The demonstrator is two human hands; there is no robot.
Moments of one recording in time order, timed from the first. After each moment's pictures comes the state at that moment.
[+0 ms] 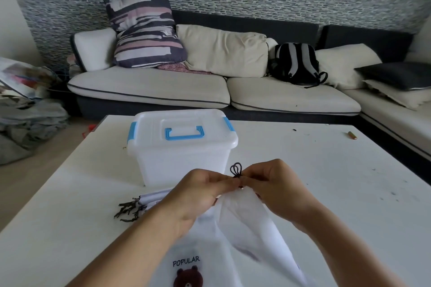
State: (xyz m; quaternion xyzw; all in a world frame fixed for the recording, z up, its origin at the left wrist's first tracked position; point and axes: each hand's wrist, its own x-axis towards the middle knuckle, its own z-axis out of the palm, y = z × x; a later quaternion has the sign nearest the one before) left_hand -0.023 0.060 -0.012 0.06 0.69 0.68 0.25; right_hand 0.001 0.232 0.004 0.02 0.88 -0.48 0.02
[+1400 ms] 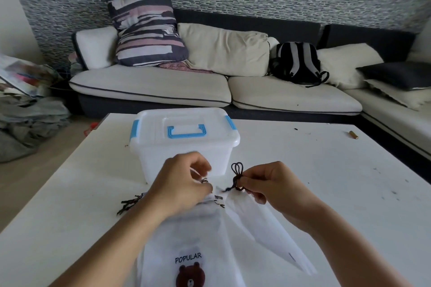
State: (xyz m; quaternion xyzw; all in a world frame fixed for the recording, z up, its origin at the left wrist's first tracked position) left_hand -0.039 0.029 -0.014 0.12 0.89 0.44 -0.03; right_hand -0.002 0.236 -0.006 0.01 0.83 -0.56 0.06
